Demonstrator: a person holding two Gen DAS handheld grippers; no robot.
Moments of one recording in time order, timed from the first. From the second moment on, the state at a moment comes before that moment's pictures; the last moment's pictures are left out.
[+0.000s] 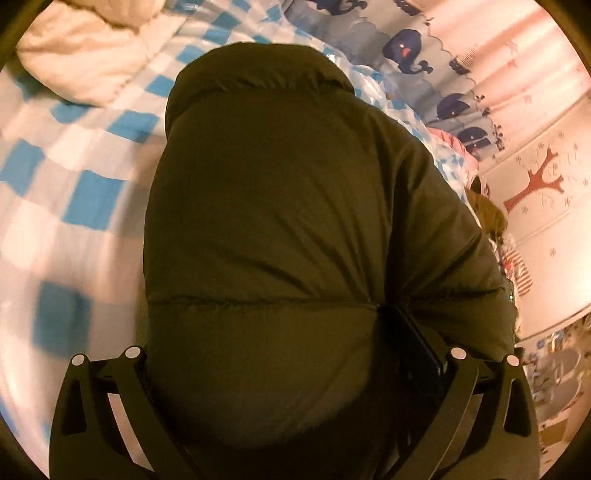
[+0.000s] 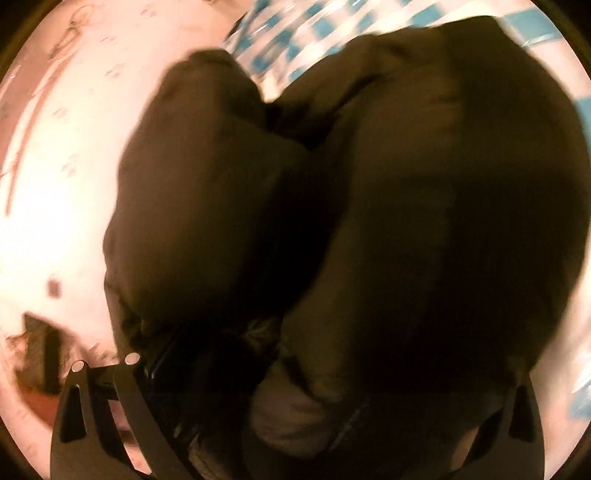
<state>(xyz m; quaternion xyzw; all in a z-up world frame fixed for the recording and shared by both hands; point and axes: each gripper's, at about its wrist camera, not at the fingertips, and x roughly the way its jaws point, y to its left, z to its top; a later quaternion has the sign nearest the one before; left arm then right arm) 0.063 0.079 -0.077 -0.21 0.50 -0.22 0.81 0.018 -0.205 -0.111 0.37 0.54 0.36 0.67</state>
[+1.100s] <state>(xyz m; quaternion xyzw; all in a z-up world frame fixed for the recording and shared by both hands) -0.007 0.118 -0.072 -0.21 0.38 -0.13 0.89 -0.024 -0.212 -0.035 0.14 0.39 0.26 0.87</state>
